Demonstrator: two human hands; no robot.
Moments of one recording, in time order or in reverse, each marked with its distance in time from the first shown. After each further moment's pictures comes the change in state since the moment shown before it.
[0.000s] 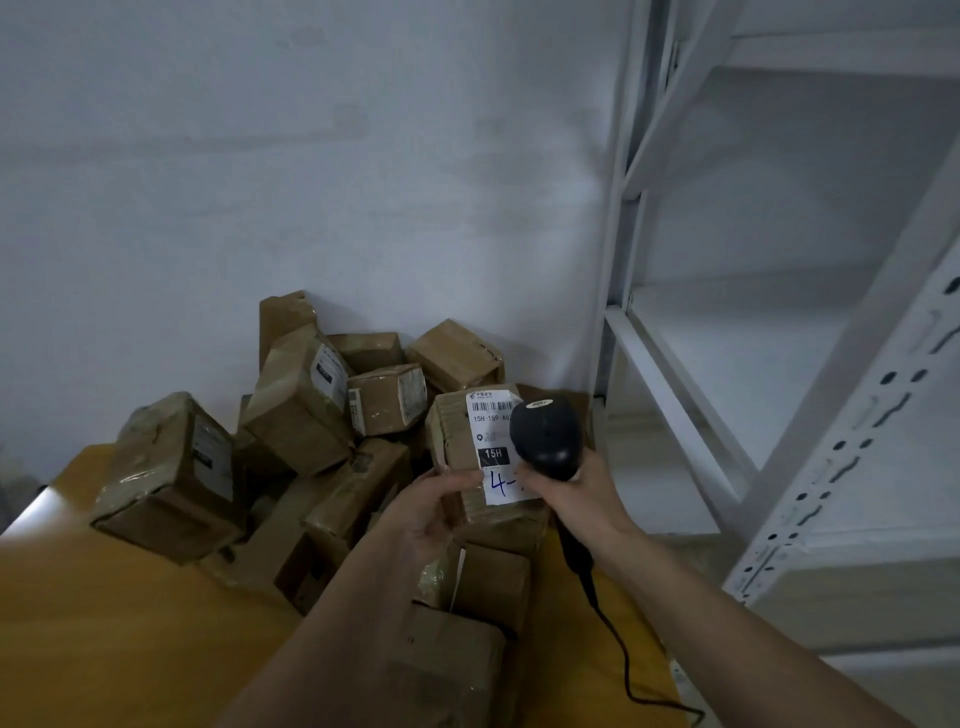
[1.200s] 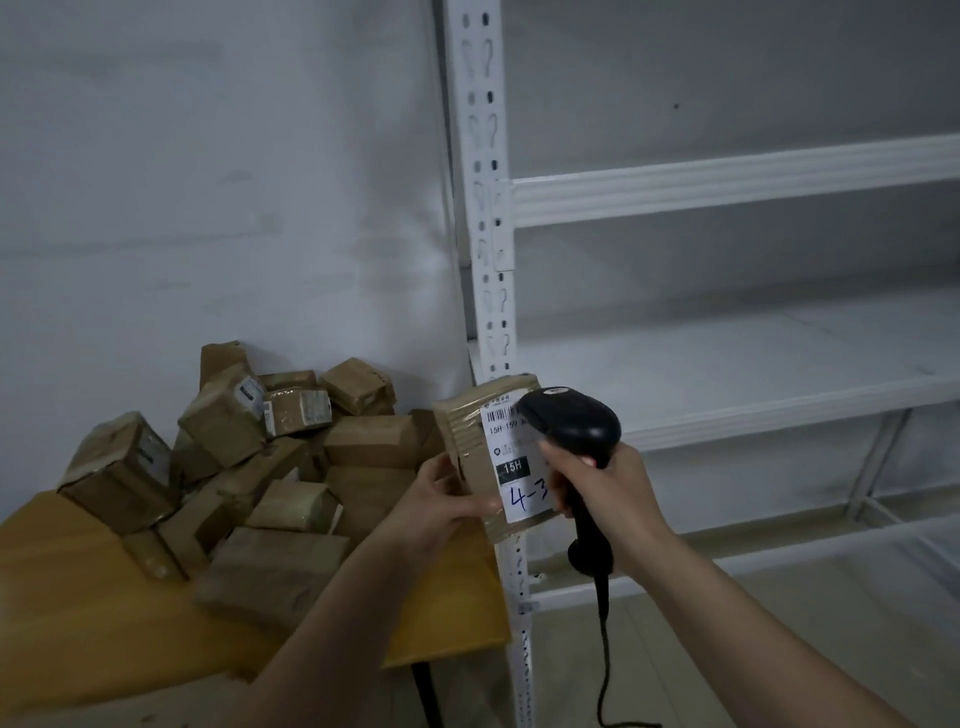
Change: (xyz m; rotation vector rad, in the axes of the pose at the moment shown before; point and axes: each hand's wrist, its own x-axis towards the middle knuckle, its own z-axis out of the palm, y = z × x) left_hand -0.179 -0.147 0.194 0.296 -0.250 0.291; right_hand -0.285 -0.040 -0.202 0.127 0.257 -0.130
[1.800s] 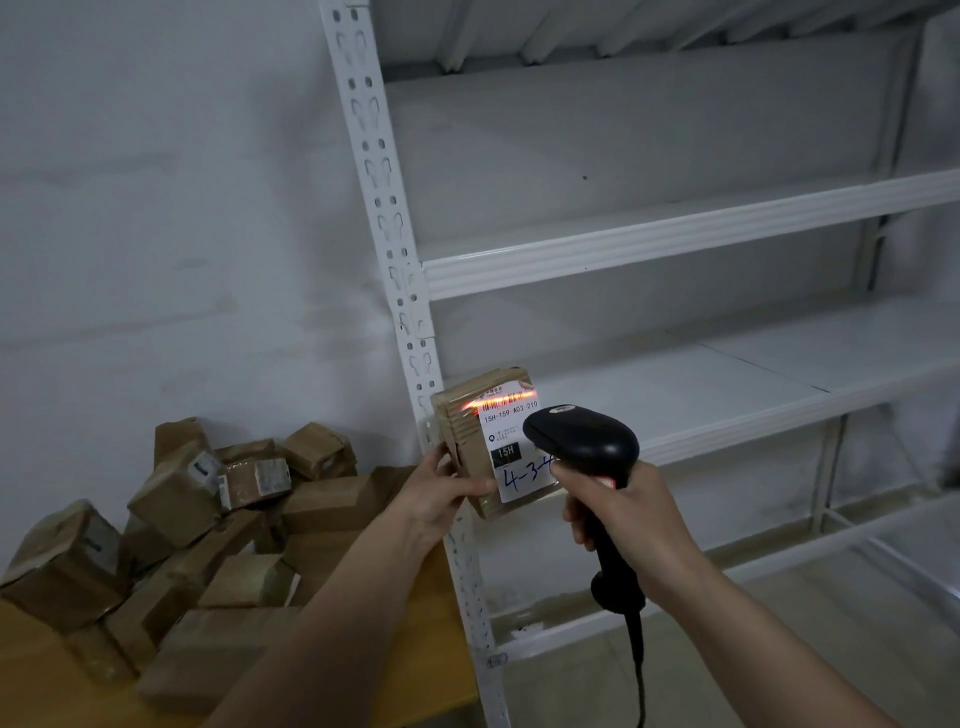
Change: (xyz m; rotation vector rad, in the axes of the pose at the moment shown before) left_hand 0.021 0.052 0.095 -0.093 -0.055 0.067; right_hand -0.042 -0.048 -0.083 -0.031 0.028 -0.118
